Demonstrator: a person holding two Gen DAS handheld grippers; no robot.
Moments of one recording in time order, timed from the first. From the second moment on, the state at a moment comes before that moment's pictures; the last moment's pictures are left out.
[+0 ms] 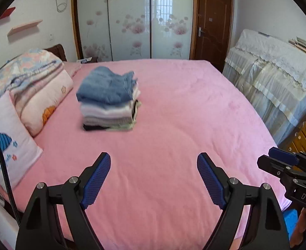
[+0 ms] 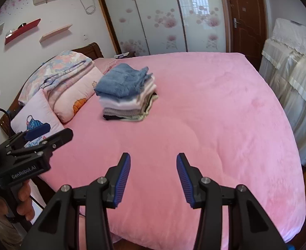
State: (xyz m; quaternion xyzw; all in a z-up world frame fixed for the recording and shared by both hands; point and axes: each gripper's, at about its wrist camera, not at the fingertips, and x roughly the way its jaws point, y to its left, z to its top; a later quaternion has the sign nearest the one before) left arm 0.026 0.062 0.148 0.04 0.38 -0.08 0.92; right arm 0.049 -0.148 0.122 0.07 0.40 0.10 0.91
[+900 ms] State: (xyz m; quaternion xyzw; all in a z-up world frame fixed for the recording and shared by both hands) left arm -0.052 0.030 0.049 0.05 0.40 -0.06 0.91; right arm -0.032 -0.141 0.034 0.05 0.40 0.04 0.92
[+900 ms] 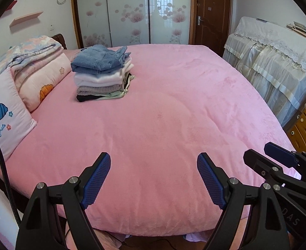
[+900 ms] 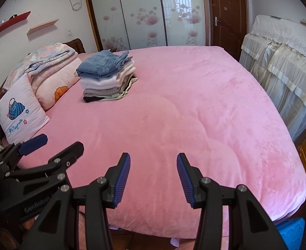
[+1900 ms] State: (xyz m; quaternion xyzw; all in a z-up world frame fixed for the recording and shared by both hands) left arm -0.043 0.046 0.032 0.03 0.43 -0.06 0.90; right arm -0.033 -0.135 0.024 0.06 0.39 0.04 0.92
